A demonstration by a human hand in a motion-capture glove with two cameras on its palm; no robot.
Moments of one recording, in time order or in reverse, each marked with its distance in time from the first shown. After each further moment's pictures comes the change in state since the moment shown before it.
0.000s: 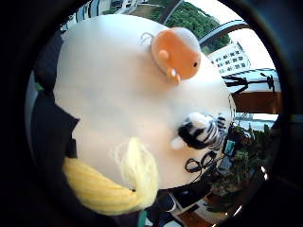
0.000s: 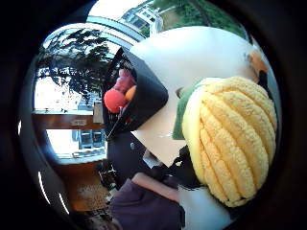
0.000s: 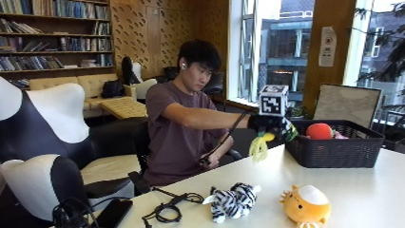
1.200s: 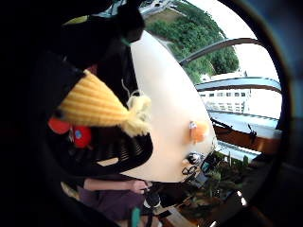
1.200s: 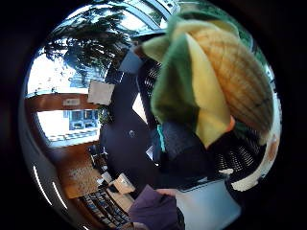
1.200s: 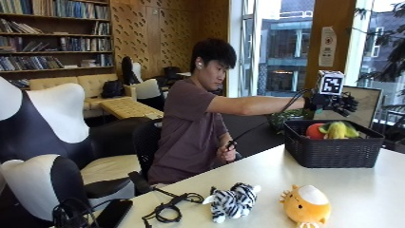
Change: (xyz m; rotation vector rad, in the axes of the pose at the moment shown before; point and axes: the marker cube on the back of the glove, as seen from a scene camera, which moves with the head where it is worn) arm -0.298 -0.141 0.022 -0.132 0.125 -0.235
